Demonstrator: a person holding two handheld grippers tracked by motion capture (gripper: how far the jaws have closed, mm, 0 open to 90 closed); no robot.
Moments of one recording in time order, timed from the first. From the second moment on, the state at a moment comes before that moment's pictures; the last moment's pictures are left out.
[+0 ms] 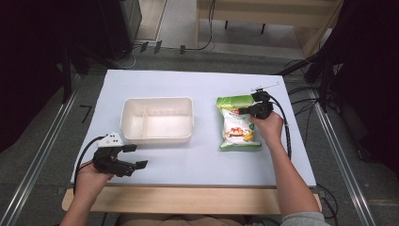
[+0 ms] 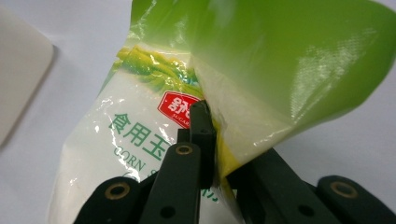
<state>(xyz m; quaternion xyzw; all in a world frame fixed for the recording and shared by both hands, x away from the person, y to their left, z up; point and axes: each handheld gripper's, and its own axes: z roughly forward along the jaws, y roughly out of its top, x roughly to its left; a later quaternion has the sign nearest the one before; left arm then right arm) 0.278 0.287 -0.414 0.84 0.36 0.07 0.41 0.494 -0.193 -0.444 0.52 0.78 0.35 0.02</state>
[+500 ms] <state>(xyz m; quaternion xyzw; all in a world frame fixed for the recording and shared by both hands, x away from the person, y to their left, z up) 0.279 0.287 -0.413 0.84 0.36 0.07 0.41 0.464 -0.202 -0.397 0.48 0.78 0.40 0.02</state>
